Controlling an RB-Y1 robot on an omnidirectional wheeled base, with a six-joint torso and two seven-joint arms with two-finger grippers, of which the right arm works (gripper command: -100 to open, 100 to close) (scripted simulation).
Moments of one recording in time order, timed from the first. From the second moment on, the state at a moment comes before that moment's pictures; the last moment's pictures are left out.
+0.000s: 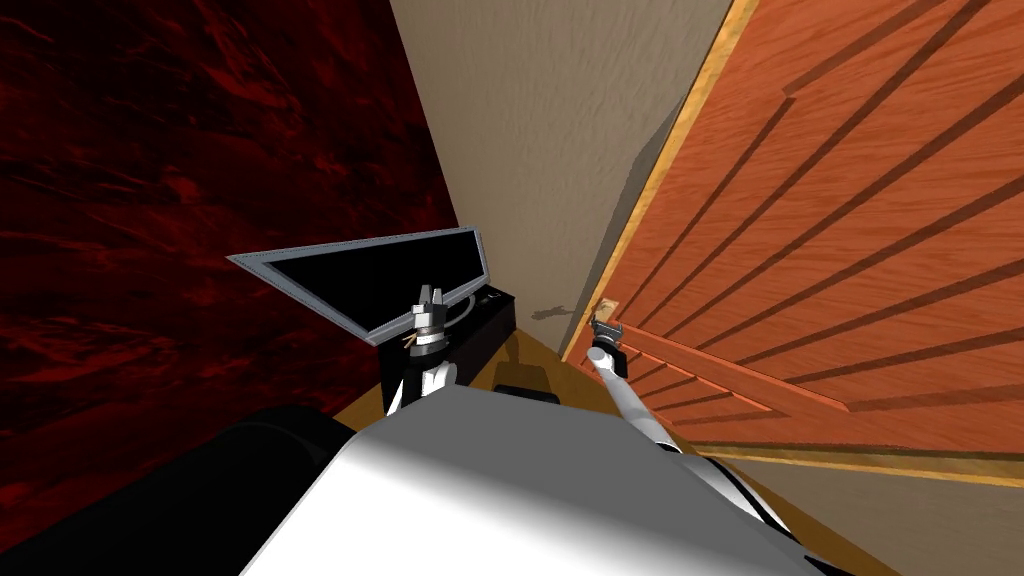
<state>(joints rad) -0.15 -0.27 0.04 -1.06 -1.24 -0.59 -0.70</state>
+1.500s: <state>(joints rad) -0.09 -0.39 0.03 -1.05 -1.24 -0.57 -0.82</state>
